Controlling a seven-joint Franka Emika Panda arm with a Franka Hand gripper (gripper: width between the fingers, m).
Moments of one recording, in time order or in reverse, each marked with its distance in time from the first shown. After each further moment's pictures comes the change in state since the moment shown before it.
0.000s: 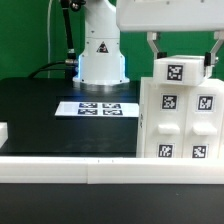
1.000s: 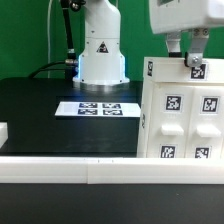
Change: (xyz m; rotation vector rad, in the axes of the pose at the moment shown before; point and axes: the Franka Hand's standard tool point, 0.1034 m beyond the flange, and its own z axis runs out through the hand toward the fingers) arm -0.001 0.002 0.000 0.022 -0.014 1.012
